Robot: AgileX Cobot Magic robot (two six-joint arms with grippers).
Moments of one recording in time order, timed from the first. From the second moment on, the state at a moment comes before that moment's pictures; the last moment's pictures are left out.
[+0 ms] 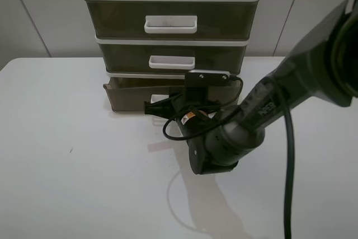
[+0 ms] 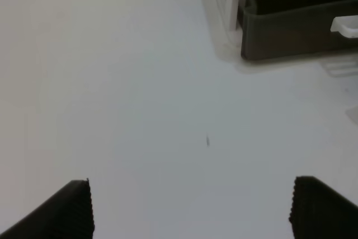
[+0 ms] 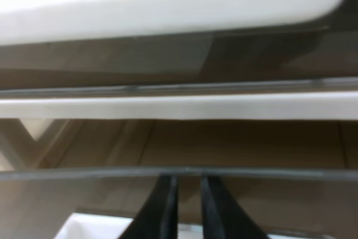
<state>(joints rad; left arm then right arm) -0.03 -0.01 -0.50 -0.06 1.06 0.11 0.90 2.24 -0.90 0.71 -1.03 -0.02</state>
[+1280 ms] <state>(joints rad) -0.03 -0.01 -0.50 -0.06 1.06 0.11 0.83 1.71 -0.53 0.58 -0.60 -0.06</state>
